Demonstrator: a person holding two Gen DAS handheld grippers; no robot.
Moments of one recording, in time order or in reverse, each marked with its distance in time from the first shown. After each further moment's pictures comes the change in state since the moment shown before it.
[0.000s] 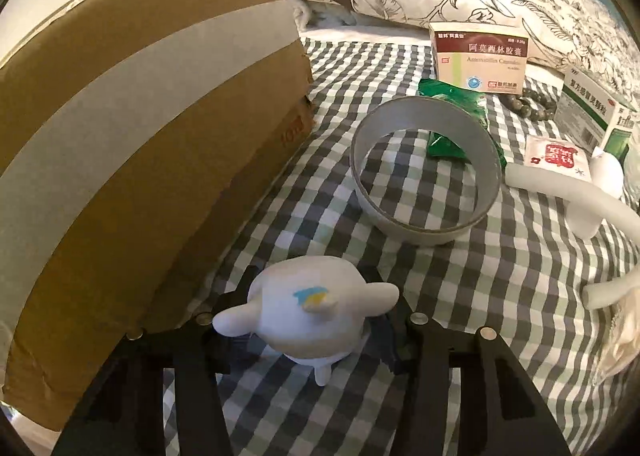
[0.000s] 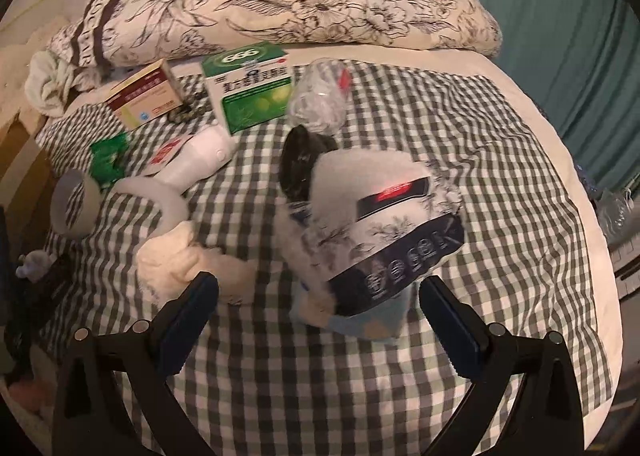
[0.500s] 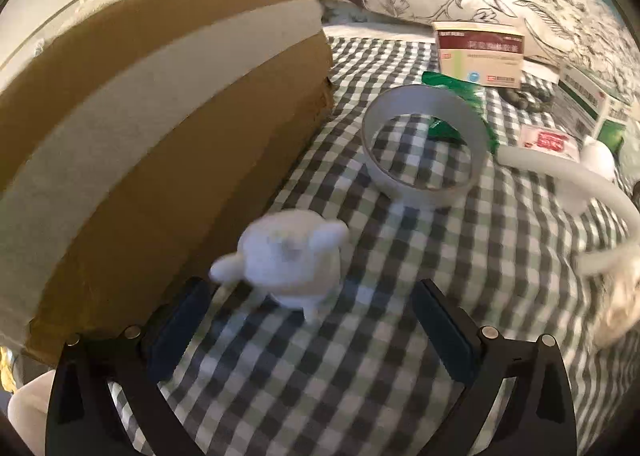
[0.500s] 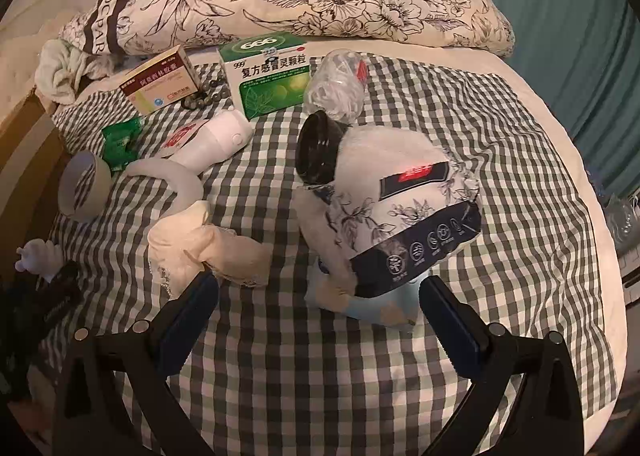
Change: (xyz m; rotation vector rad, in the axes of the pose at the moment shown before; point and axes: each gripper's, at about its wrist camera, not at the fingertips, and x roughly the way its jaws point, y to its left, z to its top) left arm -0.013 0.001 -0.010 -0.018 0.031 0.043; right arm 0.002 0.012 -0.011 -0.039 0.016 0.038
